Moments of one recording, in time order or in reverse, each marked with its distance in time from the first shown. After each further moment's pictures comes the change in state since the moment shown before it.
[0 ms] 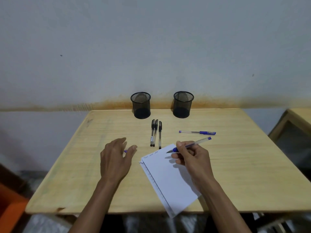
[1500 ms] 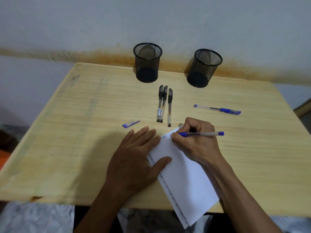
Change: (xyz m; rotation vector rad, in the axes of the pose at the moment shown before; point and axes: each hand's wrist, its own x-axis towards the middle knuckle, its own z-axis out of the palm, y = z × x) left_hand -0.043 0.020 0.017 0.028 -0.341 0.291; right_hand 0.055 0.037 0.022 -0.608 -0.141 -0.328
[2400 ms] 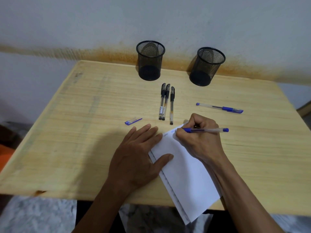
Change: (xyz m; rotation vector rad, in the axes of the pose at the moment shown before) left_hand 0.001 0.002 -0.002 -0.031 -0.008 -0.022; right_hand 0.000 -0.002 -0.002 0.028 0.001 0.031
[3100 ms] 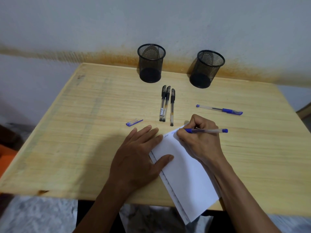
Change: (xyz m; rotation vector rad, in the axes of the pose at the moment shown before) left_hand 0.001 -0.002 0.002 0.013 0.019 0.020; right_hand 0.002 0.001 0.001 0.096 0.034 0.059
